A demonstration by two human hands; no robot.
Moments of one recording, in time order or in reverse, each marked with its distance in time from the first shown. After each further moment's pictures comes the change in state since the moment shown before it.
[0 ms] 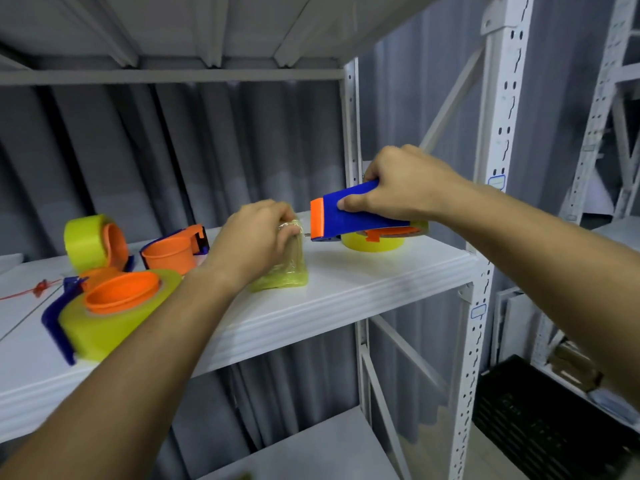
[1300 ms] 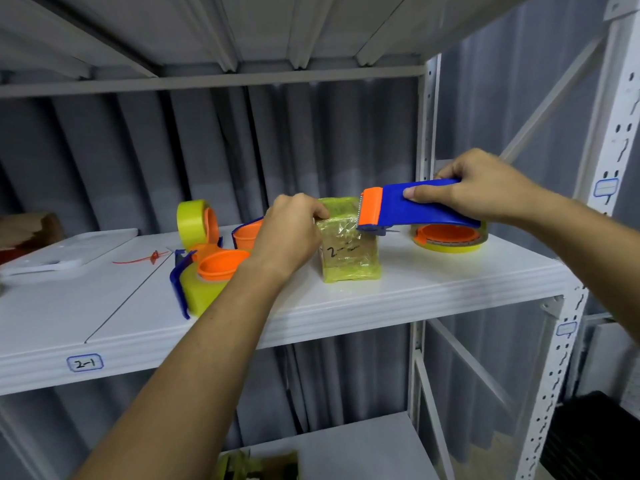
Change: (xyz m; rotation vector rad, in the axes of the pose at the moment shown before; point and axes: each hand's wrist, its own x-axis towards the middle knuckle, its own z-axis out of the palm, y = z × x) left_hand -0.034 -0.029 -0.038 -0.042 0.099 -0.255; right_hand 0.000 -0.016 0.012 0.397 -0.079 -0.025
